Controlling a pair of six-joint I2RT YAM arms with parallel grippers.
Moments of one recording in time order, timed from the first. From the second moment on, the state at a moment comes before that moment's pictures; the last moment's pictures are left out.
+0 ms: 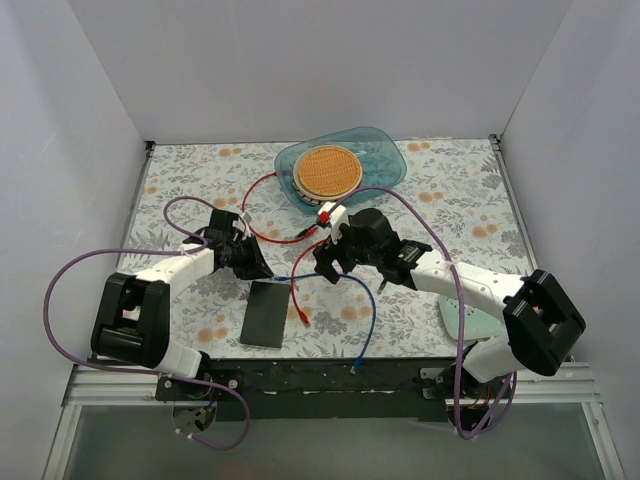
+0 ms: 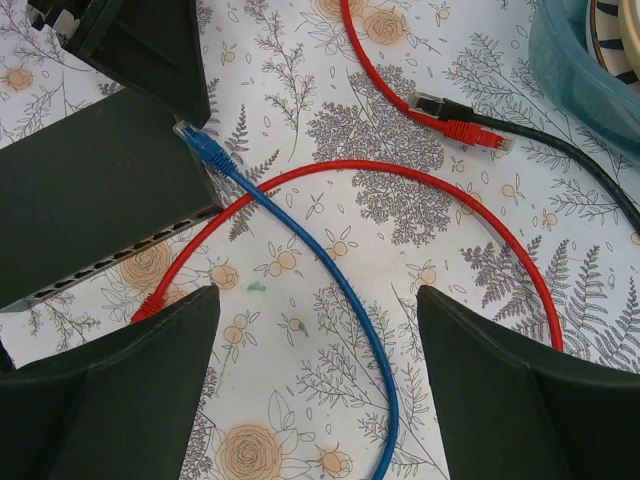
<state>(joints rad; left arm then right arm) -0.24 1.45 0.75 -0.34 0.39 -0.57 0.84 1.44 0.89 -0.01 -0.20 -0.06</state>
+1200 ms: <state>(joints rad) -0.29 1.41 0.76 -0.34 0.44 -0.55 0.84 1.44 0.89 -0.01 -0.20 -0.06</state>
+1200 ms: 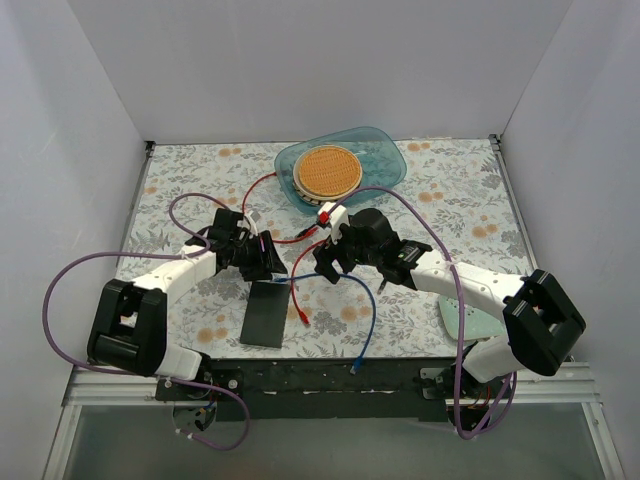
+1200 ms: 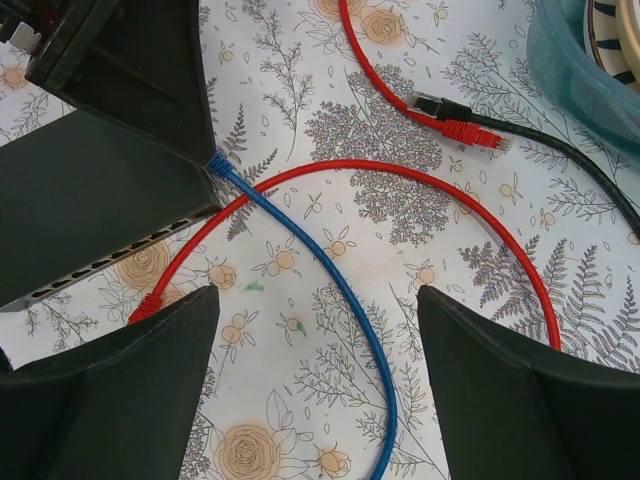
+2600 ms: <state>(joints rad) -0.36 1.42 0.76 -0.37 0.37 -0.51 0.84 1.44 0.89 -0.01 -0.18 -0.07</state>
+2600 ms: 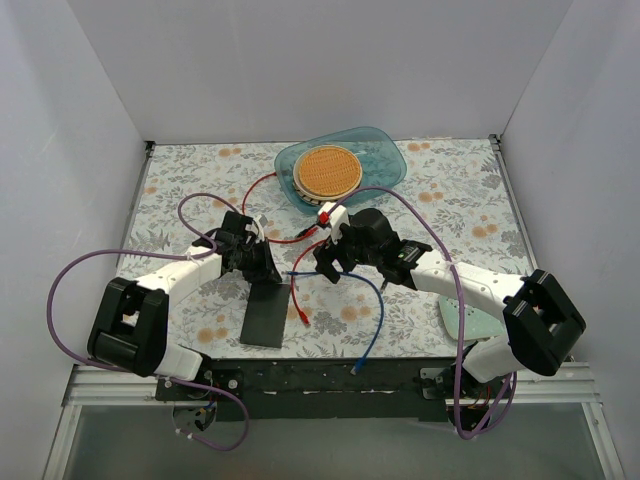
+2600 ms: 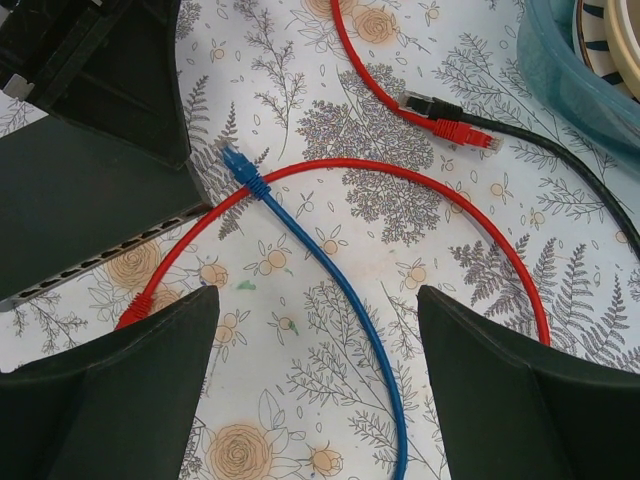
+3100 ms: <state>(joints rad) -0.36 1.35 0.77 -0.37 0.33 -0.54 0.86 1.47 0.93 -0.02 -0.20 -0.13</state>
